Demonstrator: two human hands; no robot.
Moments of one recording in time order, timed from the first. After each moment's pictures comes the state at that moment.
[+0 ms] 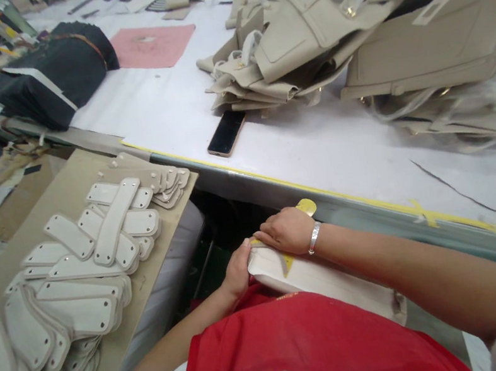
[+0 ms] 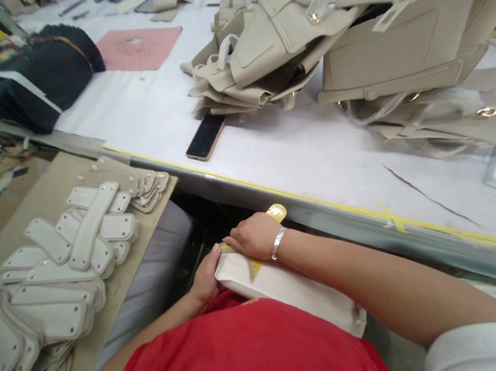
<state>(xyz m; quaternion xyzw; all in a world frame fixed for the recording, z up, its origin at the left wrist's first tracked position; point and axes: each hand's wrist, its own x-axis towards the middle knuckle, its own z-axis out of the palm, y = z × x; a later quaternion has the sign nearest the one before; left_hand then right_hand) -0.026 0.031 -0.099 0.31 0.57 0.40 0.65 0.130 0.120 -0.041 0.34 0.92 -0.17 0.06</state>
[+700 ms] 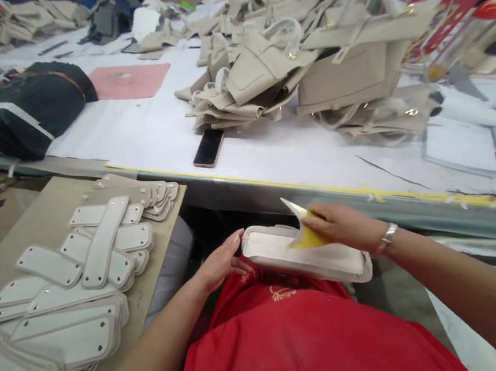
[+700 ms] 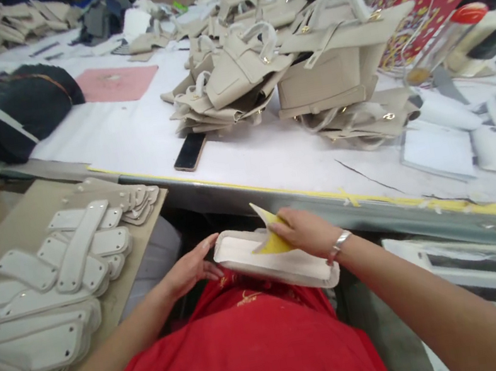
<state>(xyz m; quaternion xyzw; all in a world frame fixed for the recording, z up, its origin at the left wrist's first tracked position) -0.072 0.044 -0.058 0.35 0.49 0.24 0.76 0.201 0.046 0.022 0.62 0.73 -0.29 0.01</state>
